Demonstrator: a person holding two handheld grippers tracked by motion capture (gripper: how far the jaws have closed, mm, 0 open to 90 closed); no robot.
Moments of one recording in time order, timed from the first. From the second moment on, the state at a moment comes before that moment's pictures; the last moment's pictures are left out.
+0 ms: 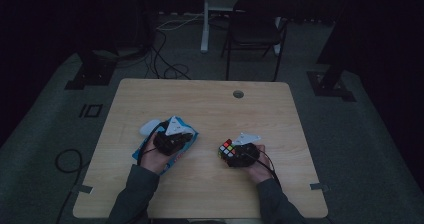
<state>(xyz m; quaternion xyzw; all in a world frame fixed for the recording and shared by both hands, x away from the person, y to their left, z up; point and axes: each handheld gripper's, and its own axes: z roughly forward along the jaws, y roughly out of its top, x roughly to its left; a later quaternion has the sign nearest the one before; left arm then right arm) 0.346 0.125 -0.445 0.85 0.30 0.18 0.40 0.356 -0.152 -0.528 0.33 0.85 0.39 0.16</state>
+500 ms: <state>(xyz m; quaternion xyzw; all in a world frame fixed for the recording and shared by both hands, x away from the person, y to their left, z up) 0.330 0.171 -0.445 0.83 0.34 0.23 0.38 0.356 -0.152 -0.528 0.33 0.85 0.39 0.16</state>
